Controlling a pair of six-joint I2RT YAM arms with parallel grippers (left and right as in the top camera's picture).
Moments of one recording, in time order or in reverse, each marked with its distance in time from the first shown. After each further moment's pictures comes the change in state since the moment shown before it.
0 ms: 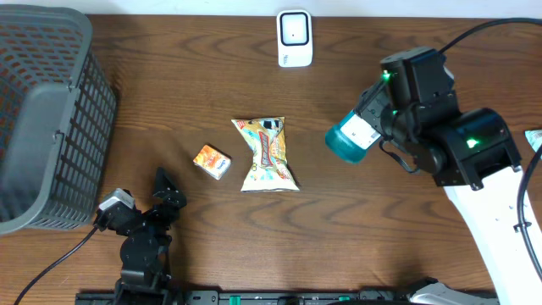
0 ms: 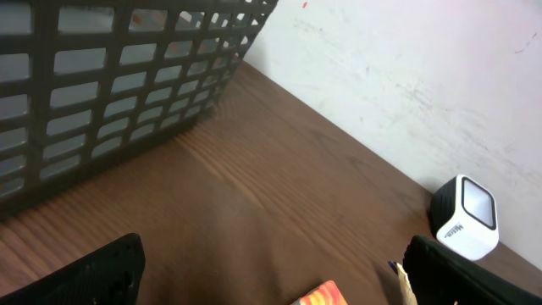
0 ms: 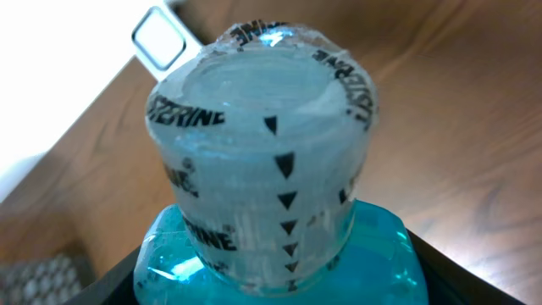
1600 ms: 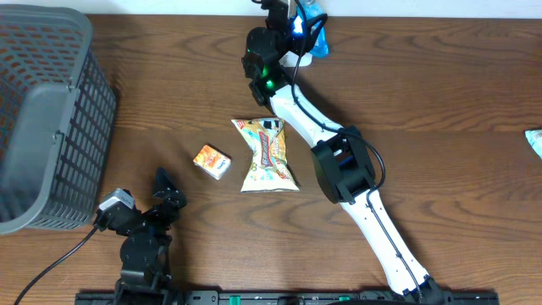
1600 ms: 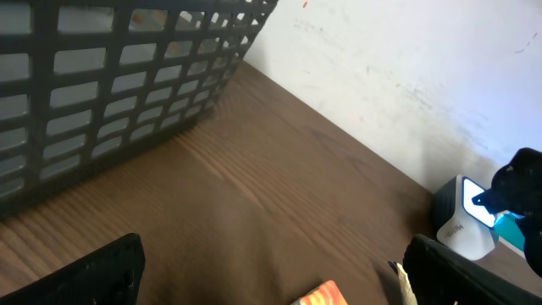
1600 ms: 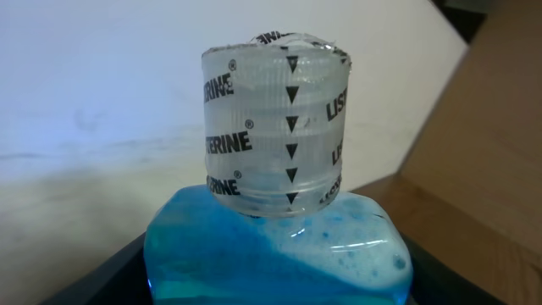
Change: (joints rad) left arm 0.000 0.000 0.000 0.000 0.000 0.000; right arm 0.126 1.456 0.798 1.857 1.094 -1.550
